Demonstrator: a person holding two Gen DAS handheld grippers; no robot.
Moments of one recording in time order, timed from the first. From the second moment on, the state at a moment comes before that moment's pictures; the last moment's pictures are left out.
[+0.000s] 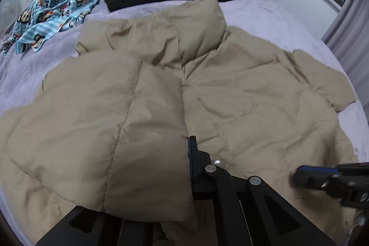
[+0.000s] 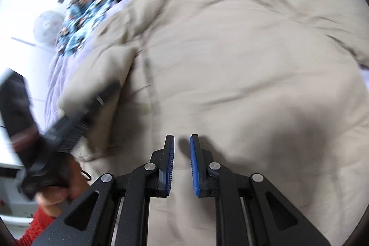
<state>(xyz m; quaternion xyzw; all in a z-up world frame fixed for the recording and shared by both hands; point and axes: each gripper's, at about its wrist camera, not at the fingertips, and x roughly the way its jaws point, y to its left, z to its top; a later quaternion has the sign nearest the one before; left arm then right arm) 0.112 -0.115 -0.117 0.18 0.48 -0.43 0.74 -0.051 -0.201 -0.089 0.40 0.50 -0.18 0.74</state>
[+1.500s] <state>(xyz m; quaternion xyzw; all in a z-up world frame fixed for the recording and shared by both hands) 0.279 0.052 -0.127 -0.01 0.54 -0.33 0.77 0.001 -0.243 -0.100 0.41 0.45 -0.22 0.76</state>
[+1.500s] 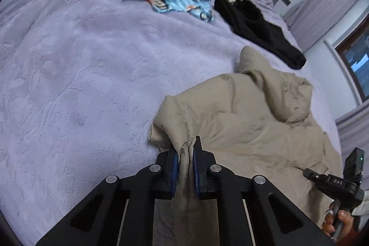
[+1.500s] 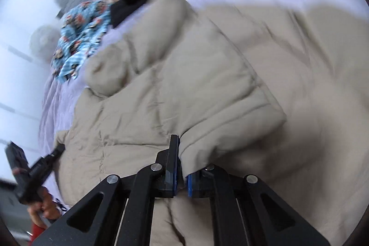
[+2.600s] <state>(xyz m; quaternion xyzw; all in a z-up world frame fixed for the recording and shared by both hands) 0.221 0.039 -0.135 0.10 0.53 -0.27 0.80 0.050 -0.278 -0.099 0.24 0.48 -0.19 0.82</state>
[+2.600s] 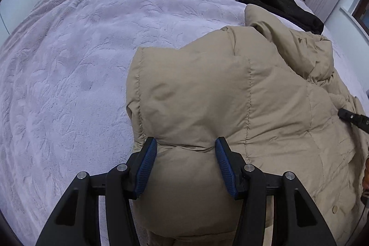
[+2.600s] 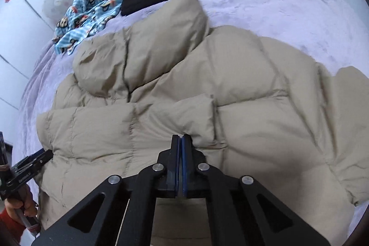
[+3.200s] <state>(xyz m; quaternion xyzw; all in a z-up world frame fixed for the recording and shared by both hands) 0.112 -0.002 -0.070 0.15 0.53 -0.27 0.79 -0.111 -0.281 -0.068 0.41 0.46 -0.20 0.76</state>
